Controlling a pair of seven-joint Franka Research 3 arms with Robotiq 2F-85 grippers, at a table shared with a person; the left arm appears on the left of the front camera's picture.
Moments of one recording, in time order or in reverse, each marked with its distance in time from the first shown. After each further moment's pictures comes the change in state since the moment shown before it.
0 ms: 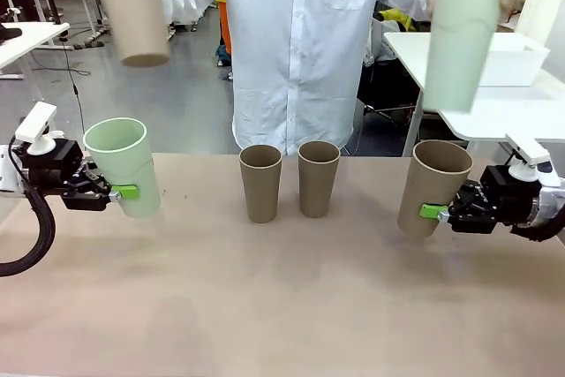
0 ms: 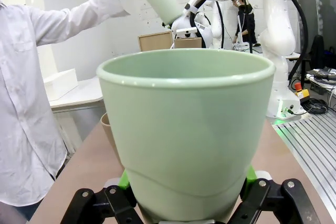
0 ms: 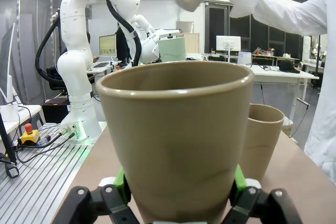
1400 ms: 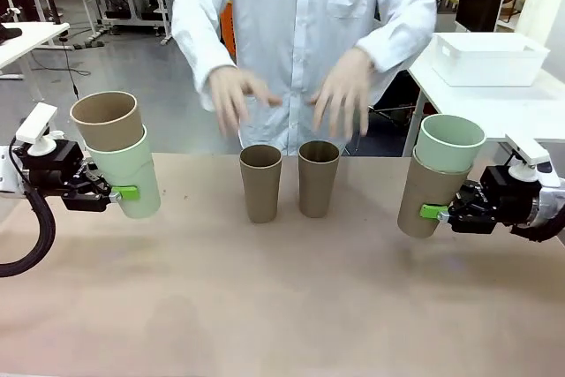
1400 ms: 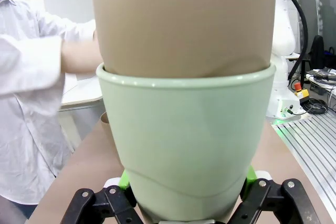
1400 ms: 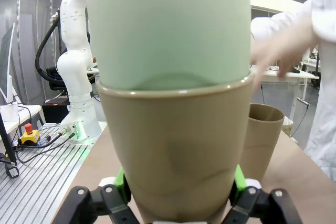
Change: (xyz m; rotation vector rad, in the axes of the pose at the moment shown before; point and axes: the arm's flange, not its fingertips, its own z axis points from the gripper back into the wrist) left arm -0.002 0.000 0.000 -0.001 0.000 0.005; right arm -0.001 0.000 0.000 0.000 0.000 -0.001
